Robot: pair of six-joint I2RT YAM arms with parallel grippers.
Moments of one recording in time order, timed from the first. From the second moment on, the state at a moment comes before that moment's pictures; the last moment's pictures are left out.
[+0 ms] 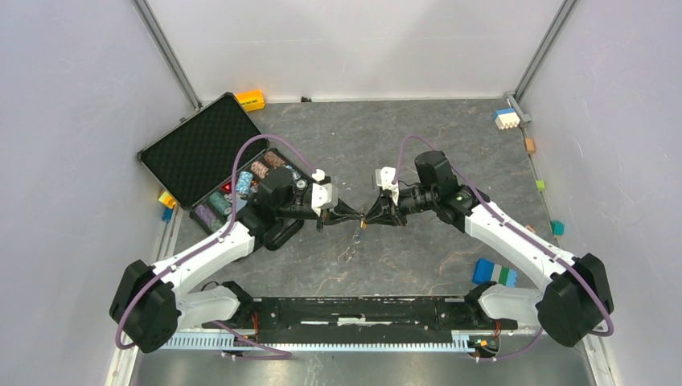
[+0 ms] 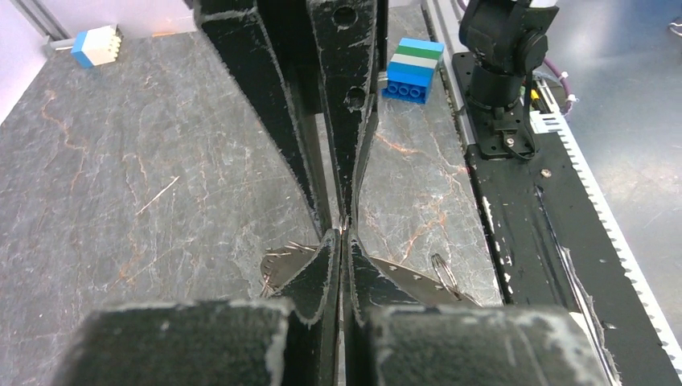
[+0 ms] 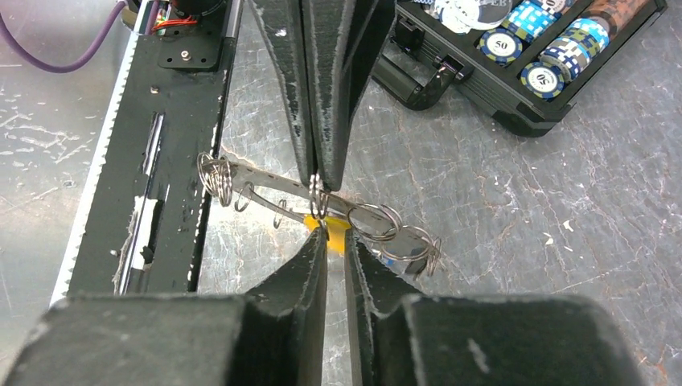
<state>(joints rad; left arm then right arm) -0.66 1.14 0.69 0.27 0.91 0.28 0.58 1.21 0.88 -0.28 -0.94 -0.52</state>
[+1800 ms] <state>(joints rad) -0.66 1.14 0.64 0.40 0.93 0.20 0.57 1.16 0.86 -0.22 -0.98 -0.50</state>
